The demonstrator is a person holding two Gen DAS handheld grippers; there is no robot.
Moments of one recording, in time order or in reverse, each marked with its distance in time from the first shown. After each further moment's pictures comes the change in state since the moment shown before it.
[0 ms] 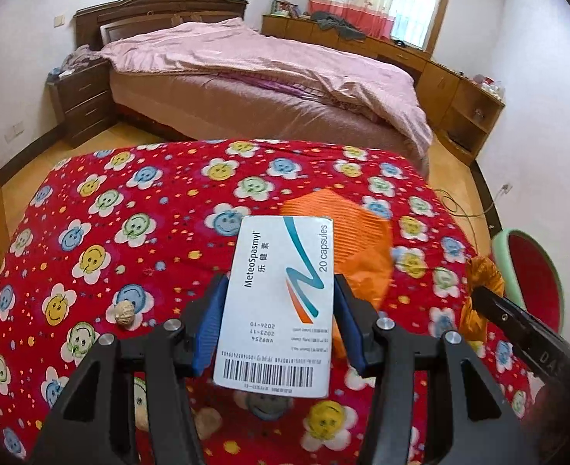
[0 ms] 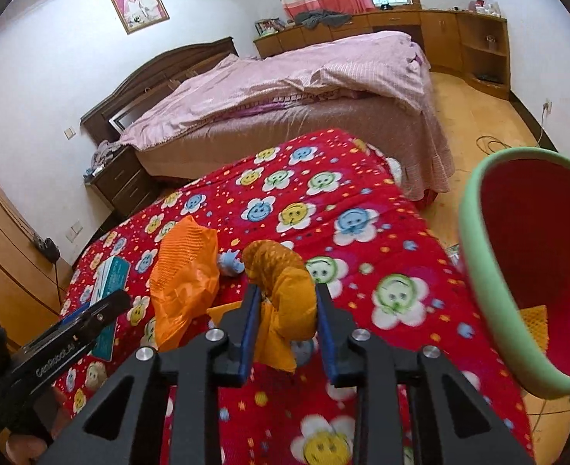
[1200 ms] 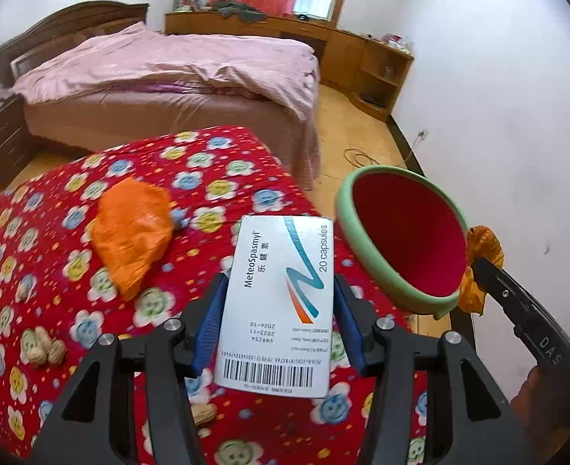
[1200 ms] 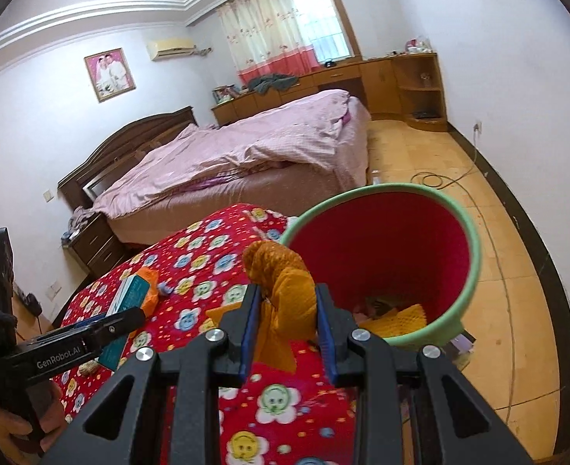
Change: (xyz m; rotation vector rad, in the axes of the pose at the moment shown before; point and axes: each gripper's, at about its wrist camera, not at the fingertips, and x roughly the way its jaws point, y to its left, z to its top) left arm -0.053 -0.147 -0.032 0.221 0.063 -0.245; right arm -0.153 -0.105 -0.041 0.106 -0.253 -0.129
